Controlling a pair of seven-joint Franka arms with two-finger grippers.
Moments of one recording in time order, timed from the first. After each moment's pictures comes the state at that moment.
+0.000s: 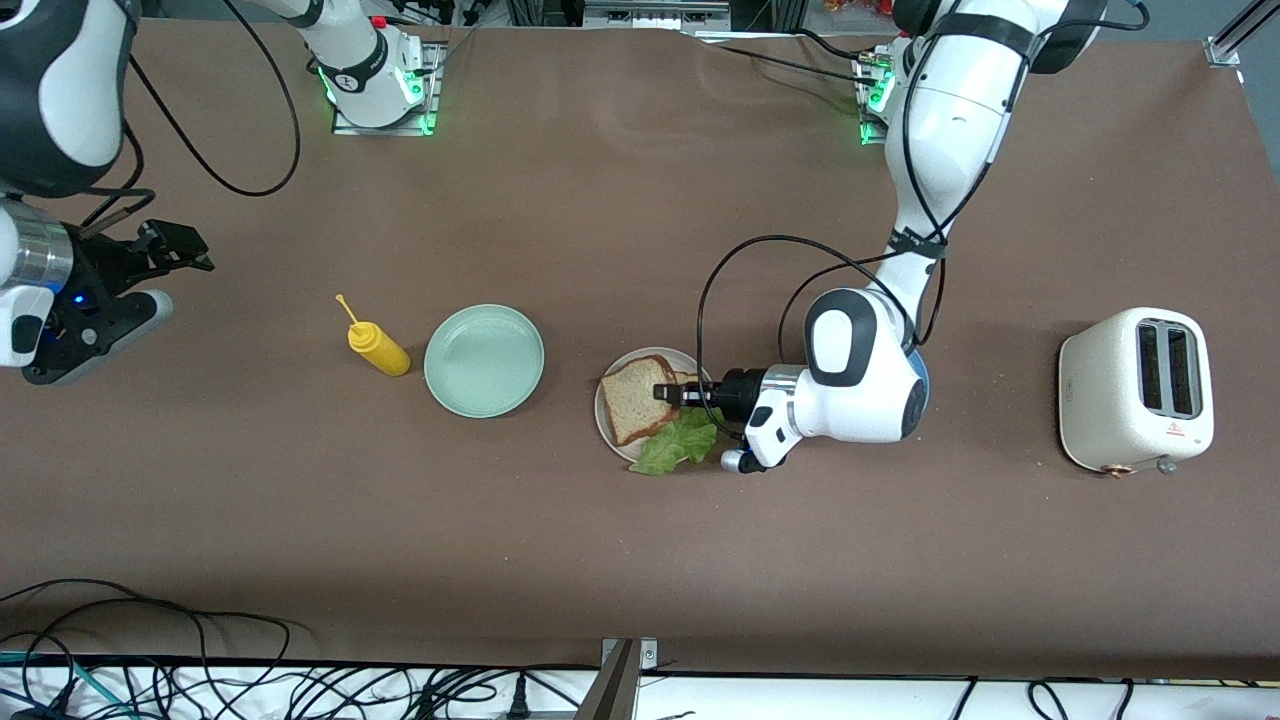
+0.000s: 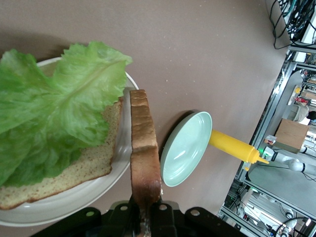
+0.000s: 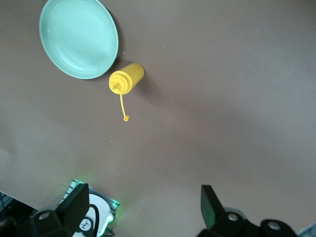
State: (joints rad) left arm -0.46 0.86 0.05 -1.33 -1.17 2.02 0.07; right arm 0.42 0.39 -0.47 -1.19 0.07 1.26 -0.56
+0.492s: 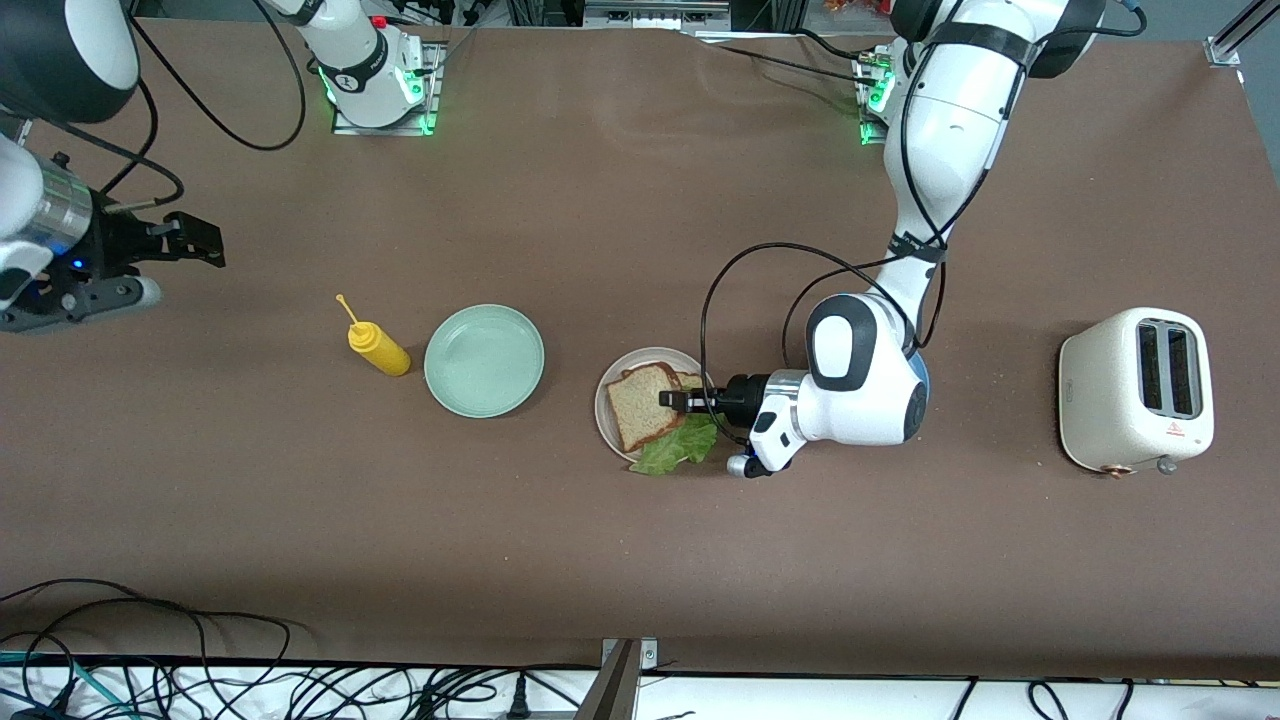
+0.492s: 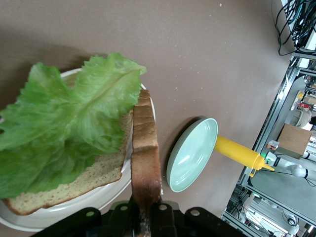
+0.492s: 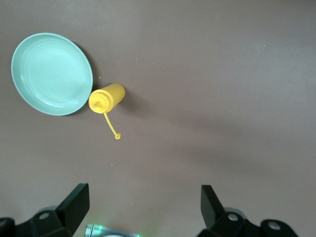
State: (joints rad) left arm -0.45 0.87 0.07 -1.33 -1.17 2.02 0.07; right arm 0.06 0.05 -0.04 -1.69 -0.04 1.61 -0.23
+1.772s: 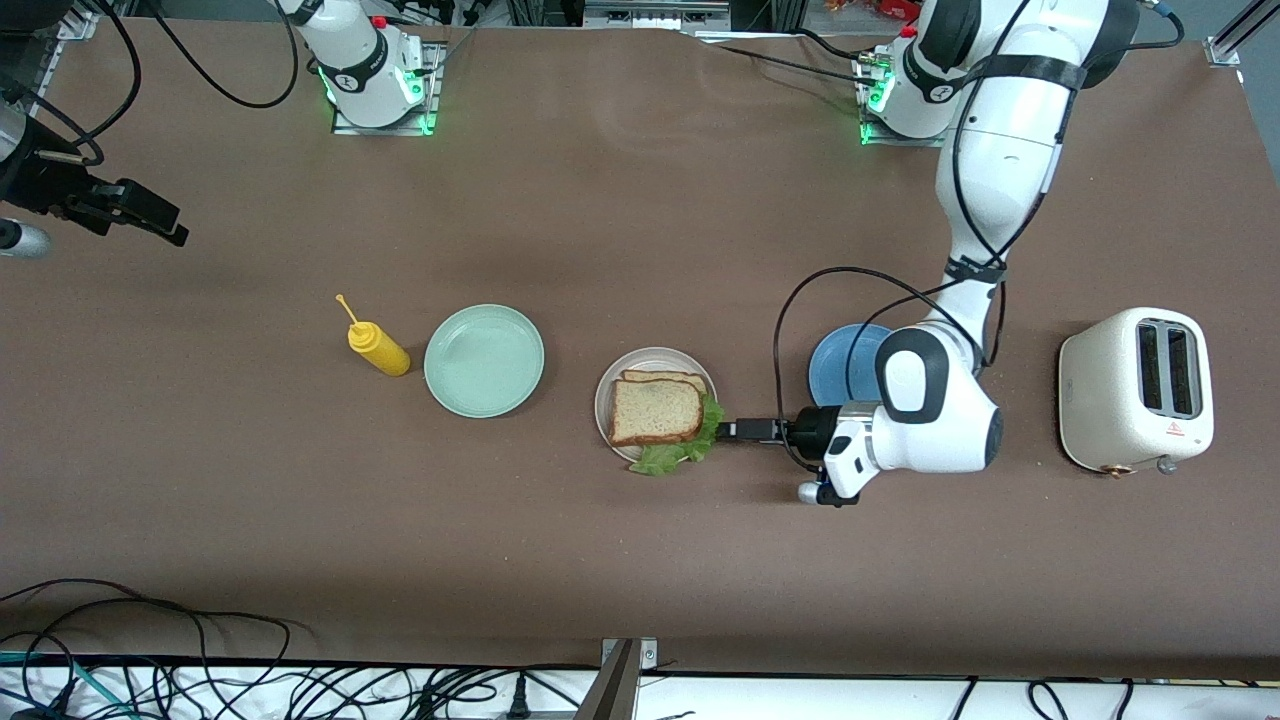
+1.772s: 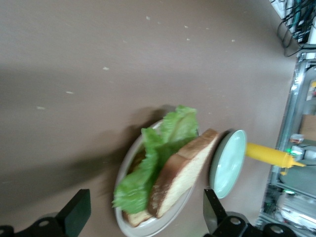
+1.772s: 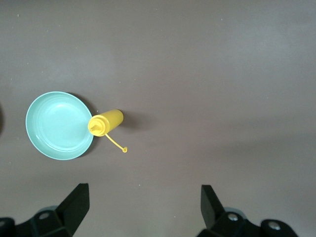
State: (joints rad) left arm -0.31 0.88 0.08 -1.32 -1.04 1.99 0.30; right arm 0.00 -0.10 -0.05 -1.81 0.02 1.69 0.12
